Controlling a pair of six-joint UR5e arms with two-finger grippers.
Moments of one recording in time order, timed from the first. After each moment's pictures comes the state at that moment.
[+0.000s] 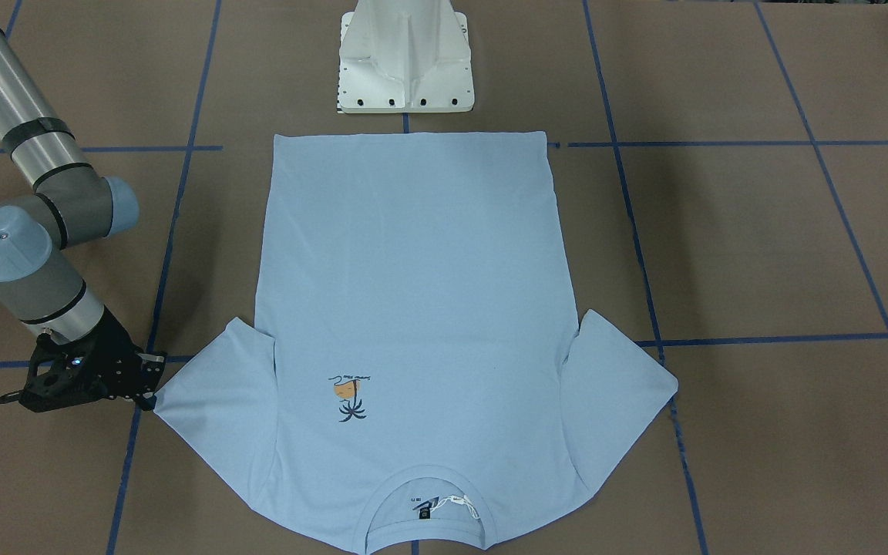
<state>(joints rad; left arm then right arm) -1.57 -1.59 -1.59 -1.92 -2.36 0.16 0.90 -1.12 1.24 -0.78 1.94 0.89</state>
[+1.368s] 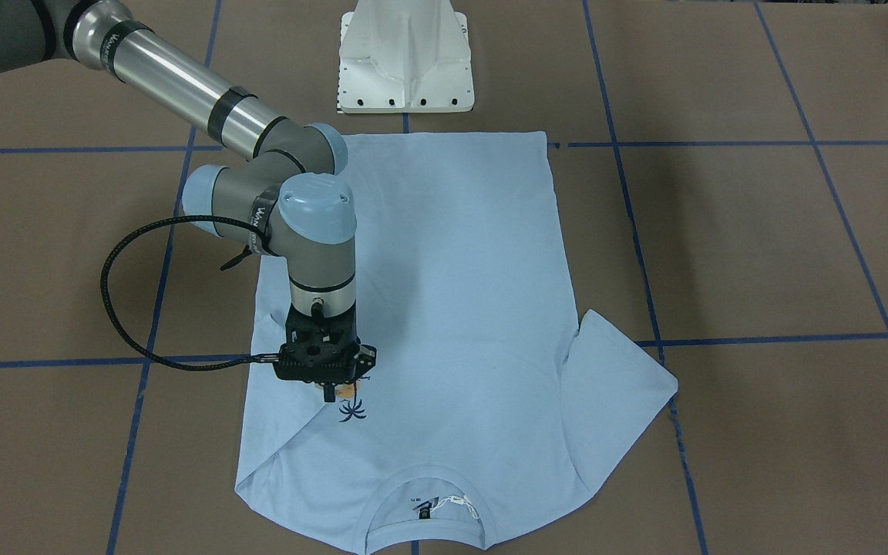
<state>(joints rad) -1.57 -1.58 -1.59 -1.92 -2.36 0.17 0.66 -0.70 1.16 -1.24 1.56 1.15</state>
